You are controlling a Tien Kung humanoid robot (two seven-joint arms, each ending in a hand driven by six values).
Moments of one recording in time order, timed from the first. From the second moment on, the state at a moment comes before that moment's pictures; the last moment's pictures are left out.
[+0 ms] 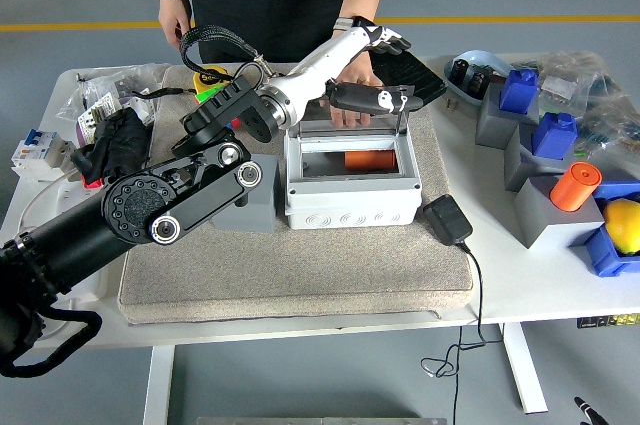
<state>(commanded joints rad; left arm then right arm) -0.93 0.06 -0.63 -1.03 1.43 0.17 0.10 0.18 -0.21 0.21 0.30 0.35 -0.20 0.05</state>
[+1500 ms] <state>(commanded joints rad) -0.88 0.12 -0.57 -1.26 1.43 -0.04 0.37 0.18 -0.21 0.22 0.30 0.34 -0.19 0.05</state>
